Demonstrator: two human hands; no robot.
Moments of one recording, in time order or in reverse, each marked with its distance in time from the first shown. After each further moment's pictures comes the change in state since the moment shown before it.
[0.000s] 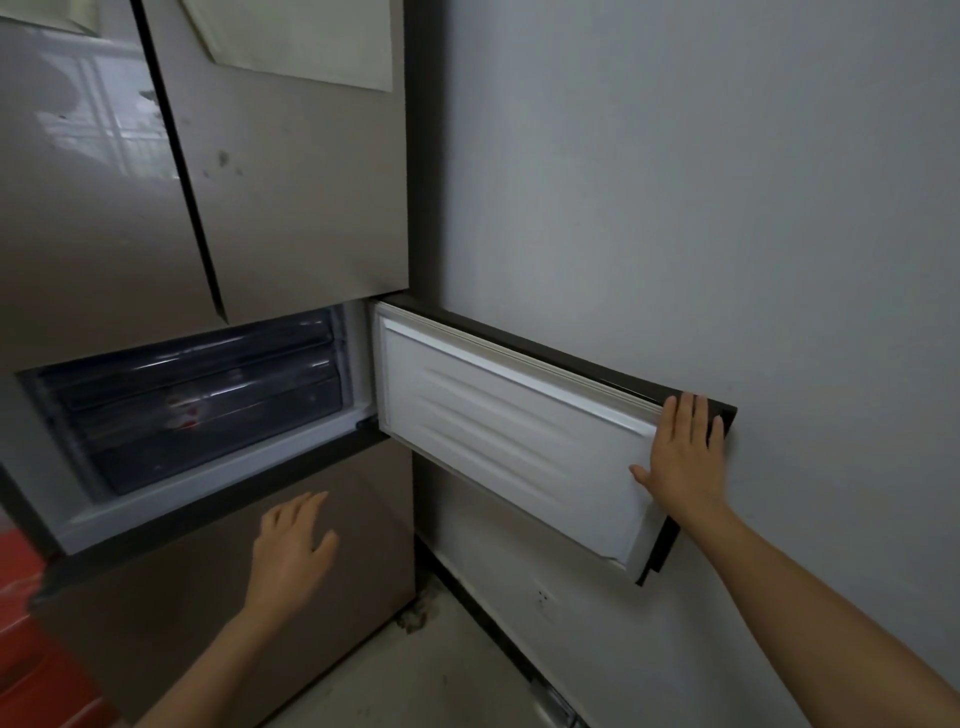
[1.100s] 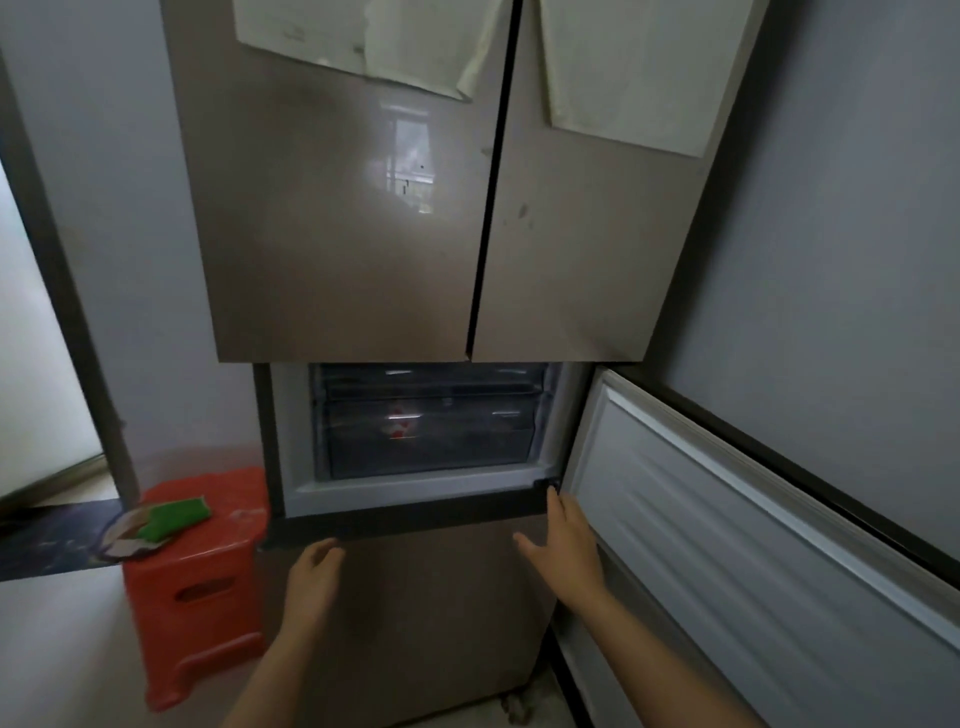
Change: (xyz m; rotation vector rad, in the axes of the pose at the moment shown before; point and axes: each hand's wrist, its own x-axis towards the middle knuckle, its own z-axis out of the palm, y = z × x) left_hand 0.034 -0.166 -0.039 -0.847 0.471 -0.705; right_hand -0.004 -0.344 0.006 0.809 -0.331 -0.561
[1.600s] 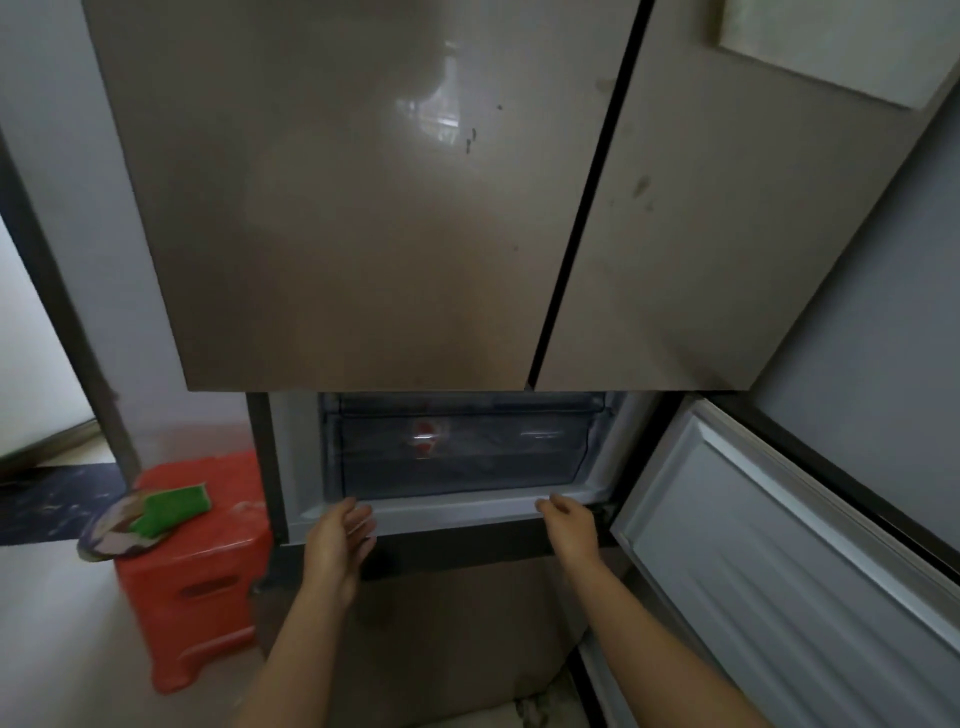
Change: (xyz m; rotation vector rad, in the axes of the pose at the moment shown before) left_hand 0.137 0.035 0.042 -0.528 -0.027 -0.309; right_hand 0.158 -0.029 0.060 0.674 -0.024 0.471
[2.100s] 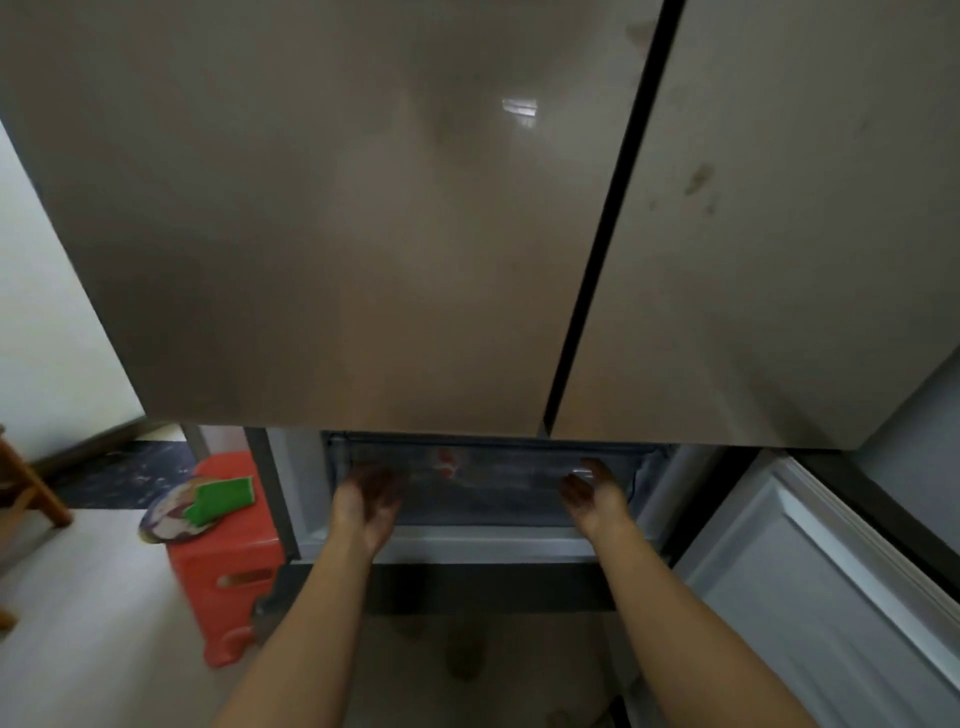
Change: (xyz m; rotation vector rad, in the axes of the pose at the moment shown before) left_hand 0.057 0.033 0.065 -0.462 0.009 -0.038; right_hand 0.122 -0.051 0.013 0.847 -0.152 0.311
